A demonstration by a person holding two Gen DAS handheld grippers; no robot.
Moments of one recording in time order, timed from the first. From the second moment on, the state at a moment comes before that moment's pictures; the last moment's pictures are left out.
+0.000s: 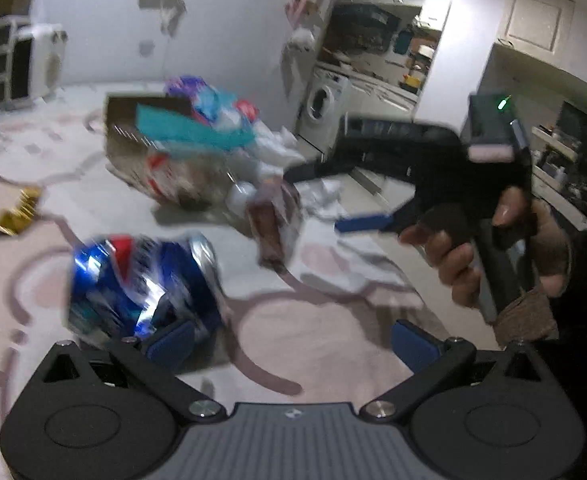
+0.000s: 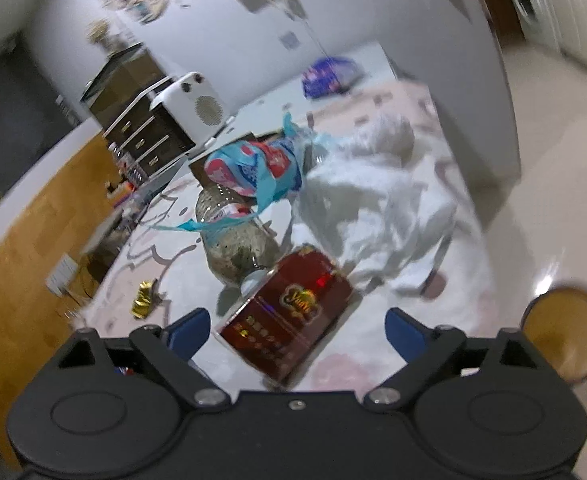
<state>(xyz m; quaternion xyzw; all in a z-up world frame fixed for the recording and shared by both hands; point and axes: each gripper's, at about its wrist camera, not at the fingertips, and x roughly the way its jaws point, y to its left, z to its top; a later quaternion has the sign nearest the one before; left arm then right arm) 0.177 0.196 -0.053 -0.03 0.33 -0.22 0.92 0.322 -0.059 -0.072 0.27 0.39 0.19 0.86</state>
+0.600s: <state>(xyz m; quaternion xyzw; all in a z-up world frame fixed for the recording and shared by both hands) 0.232 0.201 -0.058 0.02 0.33 -0.02 0.94 0.351 -0.019 -0.083 0.30 0.42 0.12 0.85</state>
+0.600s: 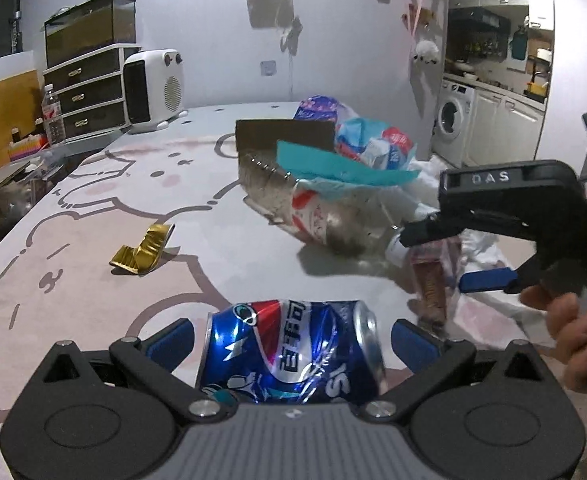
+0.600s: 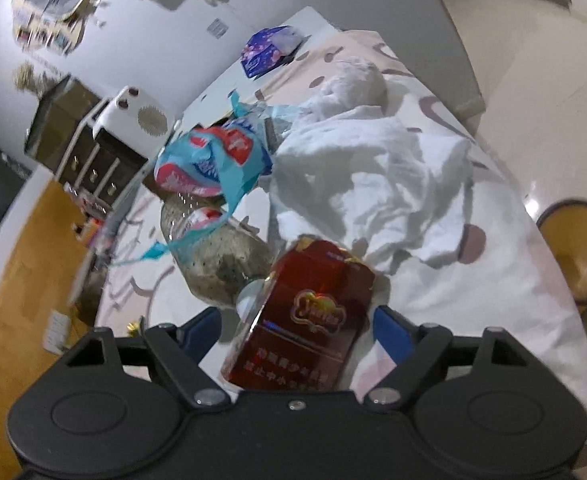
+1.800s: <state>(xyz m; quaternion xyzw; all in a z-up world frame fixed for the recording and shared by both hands) 0.151 0.171 -0.053 -0.05 0.29 0.02 0.96 0.258 -0.059 -0.061 0.09 0.37 0.26 0.88</state>
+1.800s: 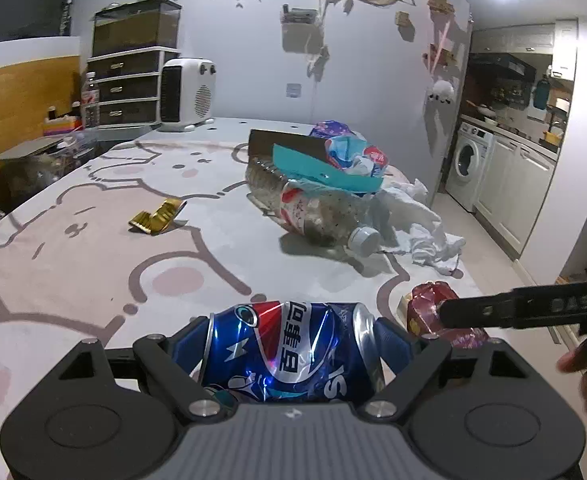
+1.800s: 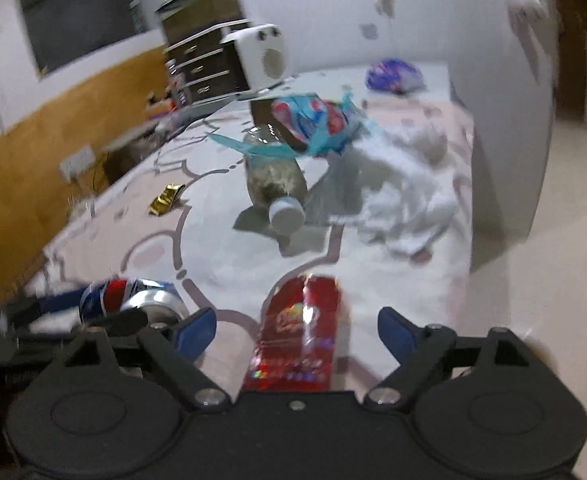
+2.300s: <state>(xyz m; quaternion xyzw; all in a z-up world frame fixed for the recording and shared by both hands) 0.130 0.164 -0.053 -0.08 0.29 0.07 0.95 0.227 -0.047 -0.080 0.04 0.35 0.24 0.91</state>
